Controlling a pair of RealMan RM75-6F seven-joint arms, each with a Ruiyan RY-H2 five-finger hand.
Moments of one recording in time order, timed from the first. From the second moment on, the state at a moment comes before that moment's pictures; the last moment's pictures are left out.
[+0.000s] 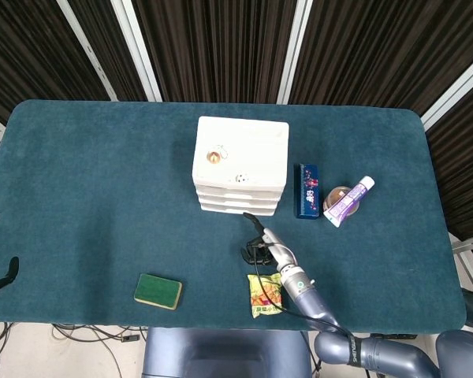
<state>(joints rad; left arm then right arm) -0.03 -1.08 -0.11 -1.79 1.34 1.51 0.00 0.61 -1.79 0.30 -1.46 -1.05 0.83 0.34</state>
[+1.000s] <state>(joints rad) -0.03 -1.07 -0.11 -1.79 1.34 1.51 -0.01 0.68 -1.89 0.38 -1.37 -1.05 0.81 0.39</state>
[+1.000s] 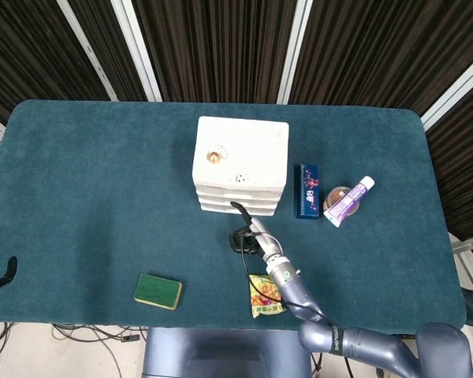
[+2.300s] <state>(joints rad) -0.03 -1.07 -0.11 -1.79 1.33 1.51 -0.01 0.74 -1.93 0.42 -1.31 -0.99 0.77 0.37</state>
